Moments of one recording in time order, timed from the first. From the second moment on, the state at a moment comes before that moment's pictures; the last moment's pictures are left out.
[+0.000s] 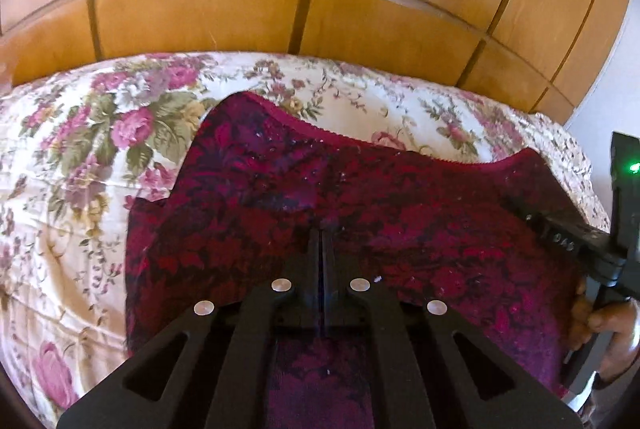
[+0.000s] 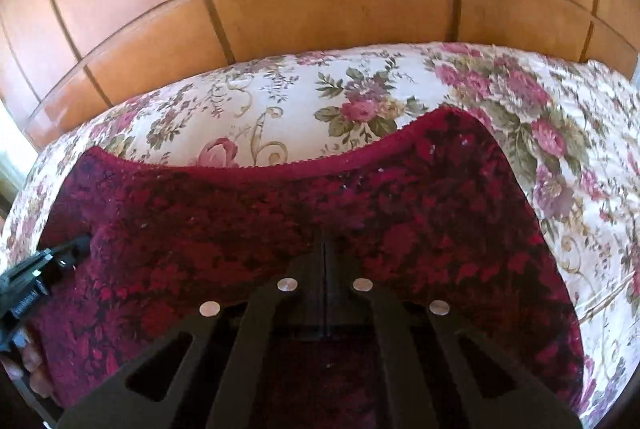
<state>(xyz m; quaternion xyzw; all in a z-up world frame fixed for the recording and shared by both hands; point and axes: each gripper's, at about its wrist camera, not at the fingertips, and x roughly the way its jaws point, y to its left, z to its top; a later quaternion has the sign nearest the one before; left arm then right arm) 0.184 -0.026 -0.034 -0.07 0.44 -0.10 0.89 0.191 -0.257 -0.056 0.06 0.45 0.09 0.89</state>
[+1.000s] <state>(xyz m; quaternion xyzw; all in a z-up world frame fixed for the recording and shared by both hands) 0.105 0.017 -0.014 -0.09 0.39 -0.04 0.91 0.087 -0.318 -0.023 0.06 0.42 0.04 0.90</state>
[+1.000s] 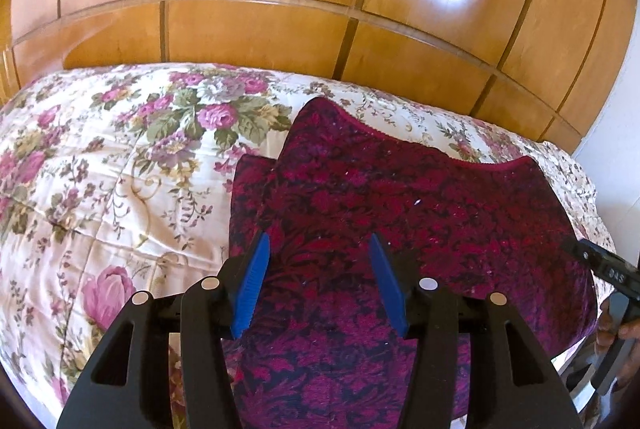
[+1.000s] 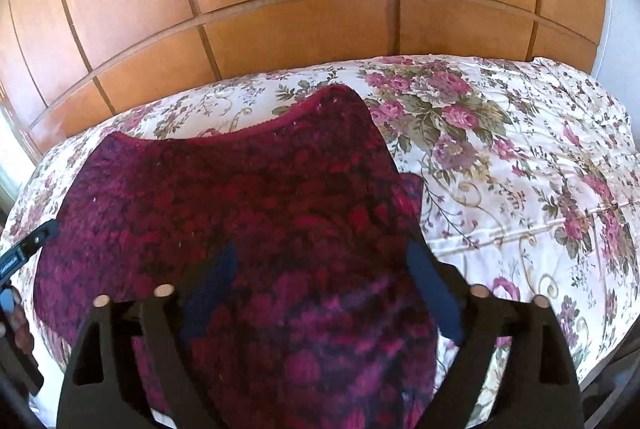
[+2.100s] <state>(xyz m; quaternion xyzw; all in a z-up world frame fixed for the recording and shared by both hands) 0.100 -0.039 -0.029 -0.13 0.44 -0.18 0.87 0.044 -0.387 -0.091 0.35 0.48 0.22 0.78</state>
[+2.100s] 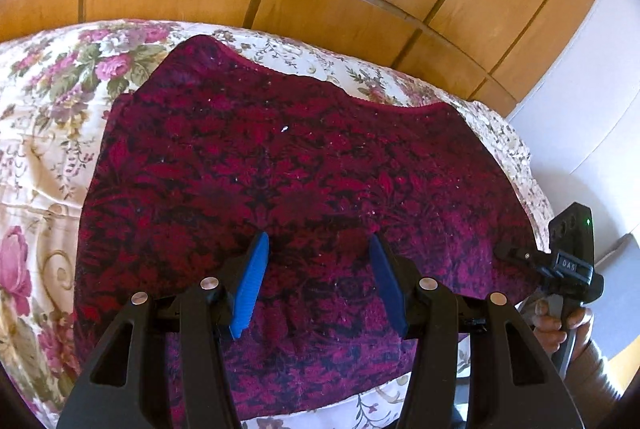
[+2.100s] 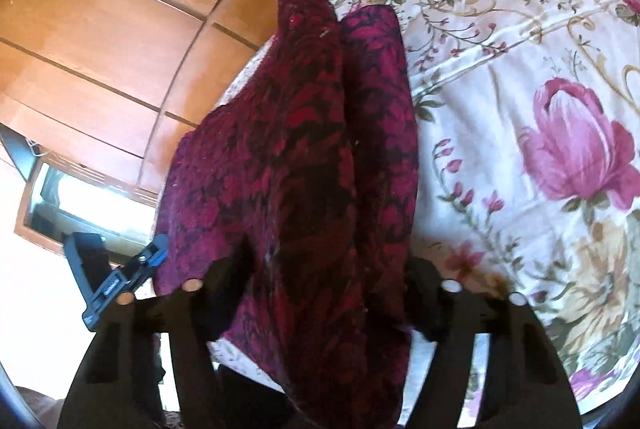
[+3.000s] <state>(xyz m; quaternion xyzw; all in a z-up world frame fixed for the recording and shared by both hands) 0.081 0.130 -0.008 -0.36 0.36 -0.16 0.85 0.019 -0.092 0.036 -0.02 0.39 0.36 0.84</state>
